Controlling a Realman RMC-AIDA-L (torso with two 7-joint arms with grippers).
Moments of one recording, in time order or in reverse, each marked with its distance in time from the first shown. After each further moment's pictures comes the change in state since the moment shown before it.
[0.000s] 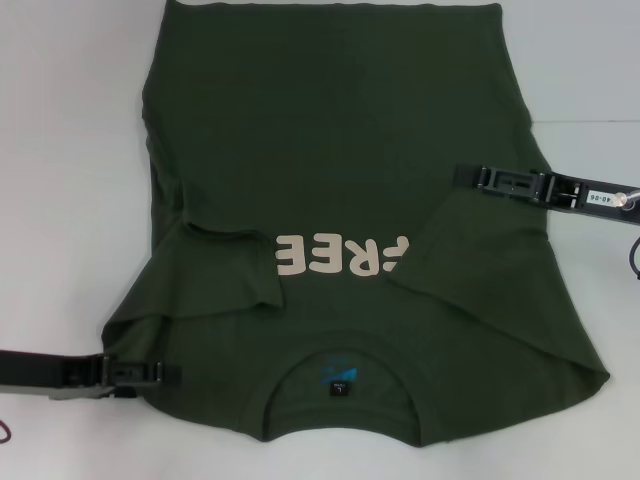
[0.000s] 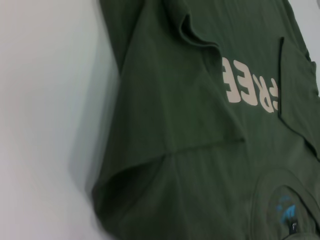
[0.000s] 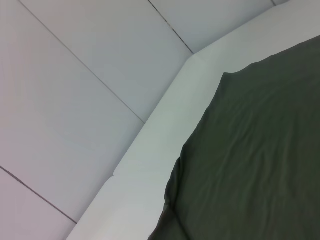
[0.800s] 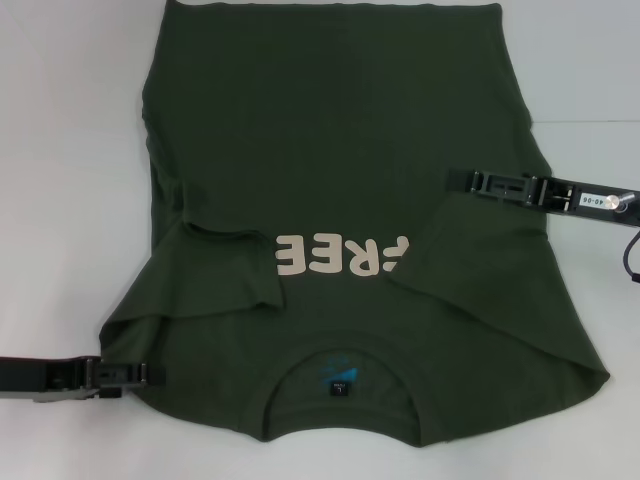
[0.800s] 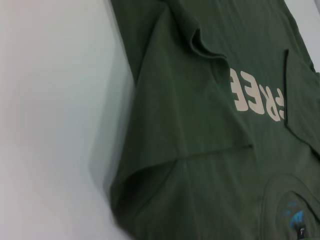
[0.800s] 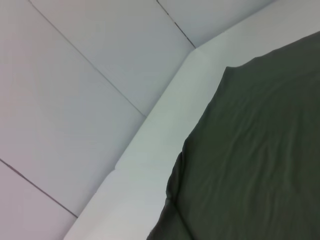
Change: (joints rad) left arm 0.037 -0.001 -0.002 0.034 -0.026 -0.002 0.012; right arm 0.004 0.002 -0.018 0.002 0.000 0.006 0.000
